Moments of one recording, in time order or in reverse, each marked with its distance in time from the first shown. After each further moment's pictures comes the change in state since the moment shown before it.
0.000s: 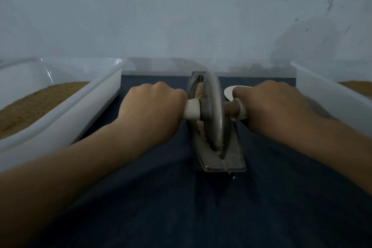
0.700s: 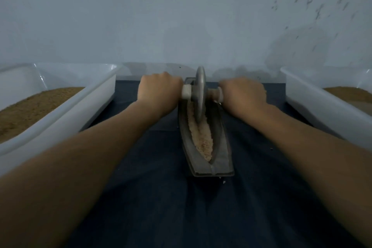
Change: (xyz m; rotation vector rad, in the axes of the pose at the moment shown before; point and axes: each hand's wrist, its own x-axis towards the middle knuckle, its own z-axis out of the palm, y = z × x) left_hand 0.059 0.006 0.029 0.067 -0.209 -0.133; right_hand 0.054 -0.005 0.023 0.183 -0.228 0.222
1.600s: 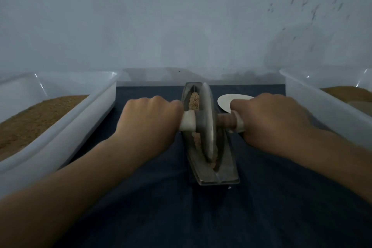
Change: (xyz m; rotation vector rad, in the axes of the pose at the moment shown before) left_hand -0.065 -0.017 -0.017 -0.113 0.260 0.182; right_hand -0.063 0.024 -0.010 -0.104 0.406 -0.259
